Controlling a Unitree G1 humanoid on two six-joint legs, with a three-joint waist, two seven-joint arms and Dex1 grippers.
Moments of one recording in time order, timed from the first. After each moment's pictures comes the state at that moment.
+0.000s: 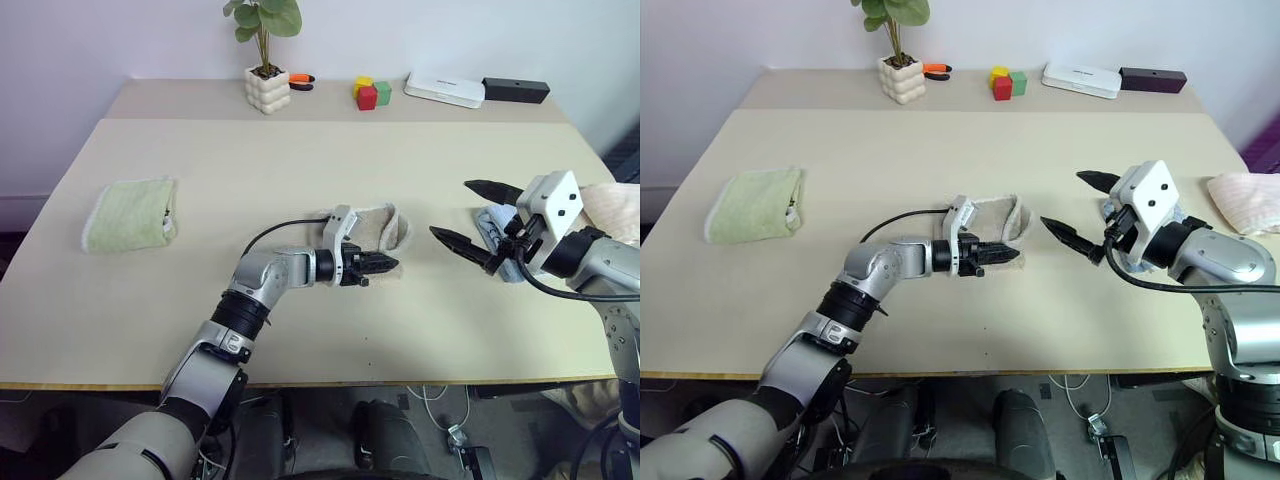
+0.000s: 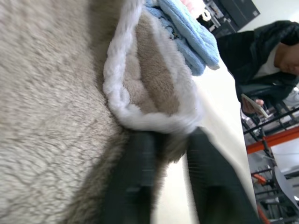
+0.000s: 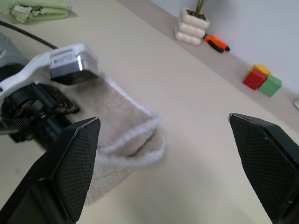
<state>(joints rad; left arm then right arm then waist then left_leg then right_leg) -0.76 0.07 -0.25 0.43 -0.62 0.78 -0.70 -0.22 -0.78 -0.28 -0.39 0.45 0.45 0.80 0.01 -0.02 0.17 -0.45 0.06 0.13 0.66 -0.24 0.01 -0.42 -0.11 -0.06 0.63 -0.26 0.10</state>
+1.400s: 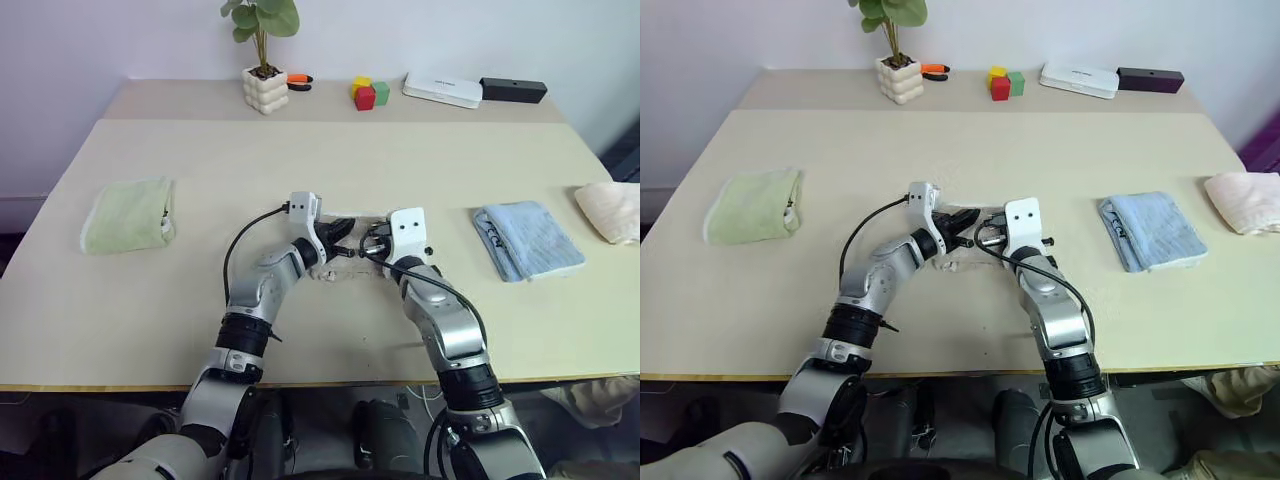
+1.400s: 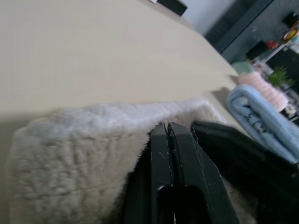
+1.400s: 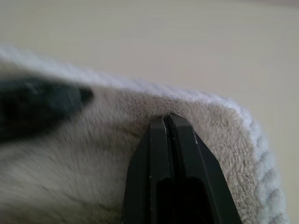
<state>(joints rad) -0.65 -0.06 0.01 0.43 -0.40 0.46 -0.42 -0.35 -0.10 0.09 -0.02 0.04 0.46 -0.01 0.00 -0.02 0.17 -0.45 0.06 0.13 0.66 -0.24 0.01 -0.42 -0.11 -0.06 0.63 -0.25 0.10</state>
